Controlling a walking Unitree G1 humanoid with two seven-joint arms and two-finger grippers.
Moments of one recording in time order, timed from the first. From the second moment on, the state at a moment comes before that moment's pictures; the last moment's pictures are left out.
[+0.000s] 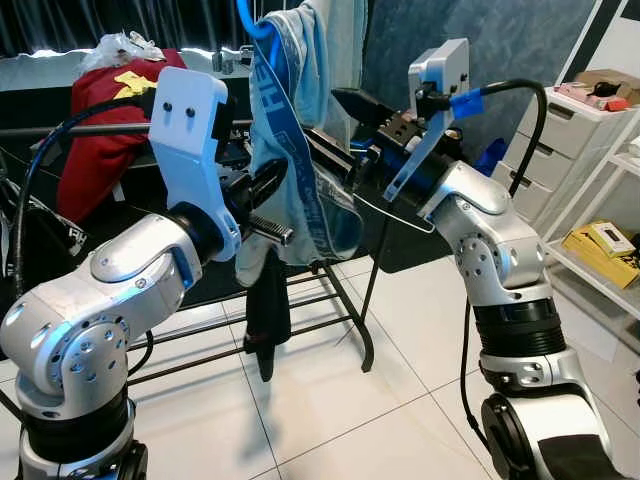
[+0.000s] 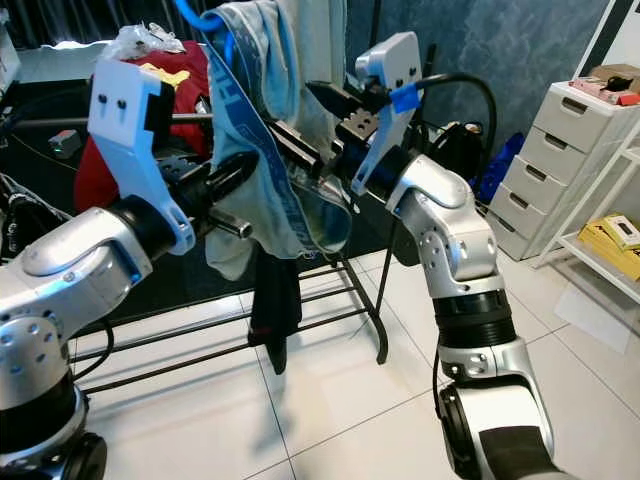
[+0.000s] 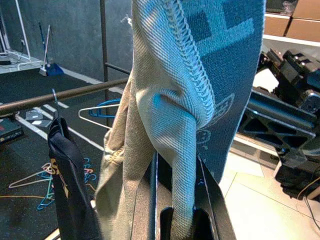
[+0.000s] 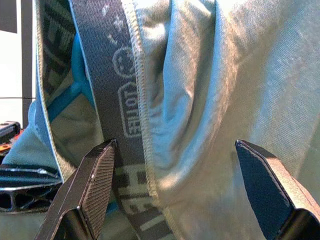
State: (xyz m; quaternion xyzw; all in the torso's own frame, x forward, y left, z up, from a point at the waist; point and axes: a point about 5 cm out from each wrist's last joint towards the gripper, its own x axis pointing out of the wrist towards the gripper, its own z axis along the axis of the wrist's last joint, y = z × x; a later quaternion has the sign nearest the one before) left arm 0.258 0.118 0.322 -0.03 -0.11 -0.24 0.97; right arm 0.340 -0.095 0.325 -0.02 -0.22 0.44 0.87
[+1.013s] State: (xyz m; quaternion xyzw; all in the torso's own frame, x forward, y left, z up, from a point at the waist) left arm 0.251 0.106 0.324 -0.03 -0.12 -0.27 0.95; right arm 0.344 -0.094 0.316 -0.04 -0.19 0.43 0.88
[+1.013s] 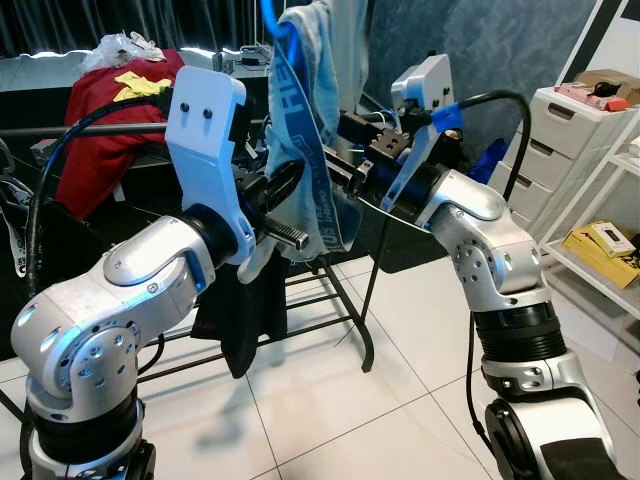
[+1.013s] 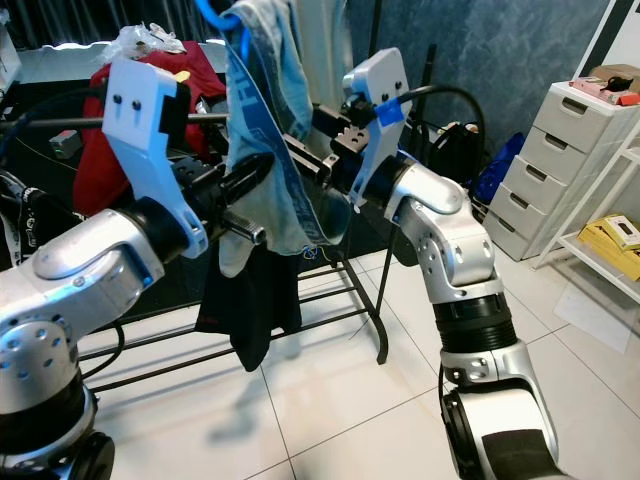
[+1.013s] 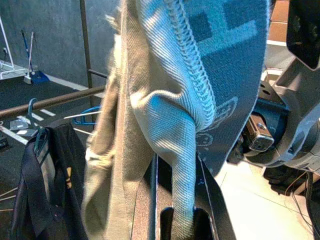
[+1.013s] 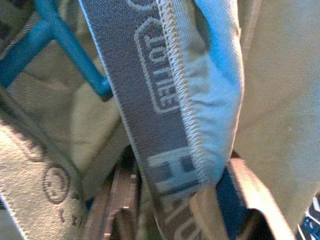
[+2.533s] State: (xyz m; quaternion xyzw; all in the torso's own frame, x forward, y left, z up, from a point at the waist) left arm 0.200 0.226 0.303 0.46 0.00 -0.36 0.81; right arm 0.361 -0.136 0.334 -0.07 -0.20 0.36 0.91
